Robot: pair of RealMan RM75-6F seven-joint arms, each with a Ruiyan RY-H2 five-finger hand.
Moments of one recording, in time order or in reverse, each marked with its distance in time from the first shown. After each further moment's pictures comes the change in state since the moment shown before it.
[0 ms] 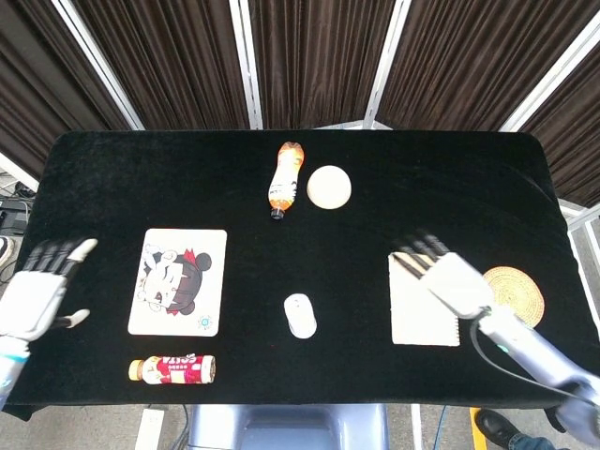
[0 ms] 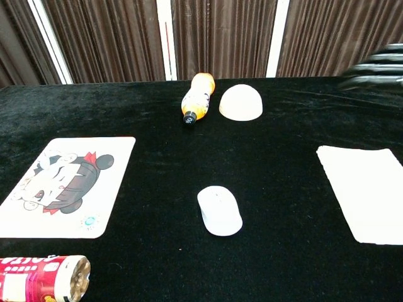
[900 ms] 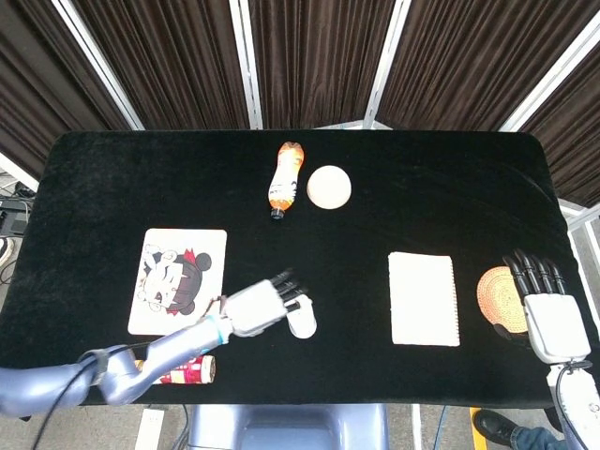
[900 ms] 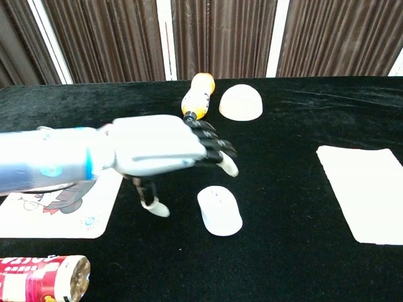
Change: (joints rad) left arm -0.586 -0.553 -0.092 0.190 0.122 -0.579 0.284; right arm -0.371 0.060 0.093 -0.314 0.298 0.226 0.095
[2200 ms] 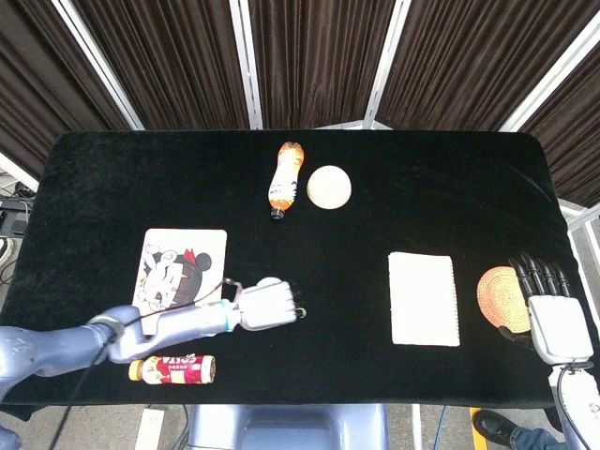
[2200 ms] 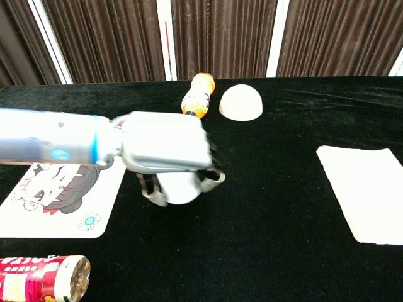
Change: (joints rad) left arm -0.237 0.036 0.269 0.288 0.317 0.270 -0.313; right arm -0.074 -0.004 0.107 -0.006 0.000 -0.093 -0.038
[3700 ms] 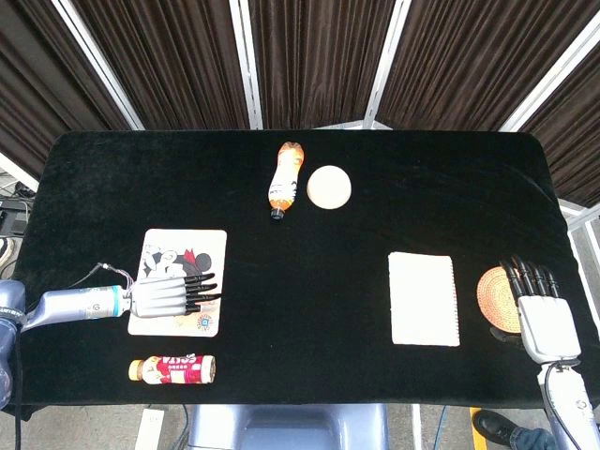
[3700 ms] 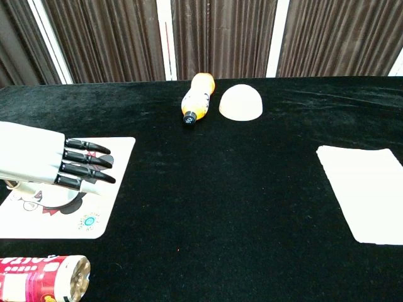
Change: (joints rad) left arm 0.239 -0.046 0.353 0.851 0.224 0.527 -0.312; right arm -0.020 -0.028 0.048 -0.027 0.021 -0.054 -0.055
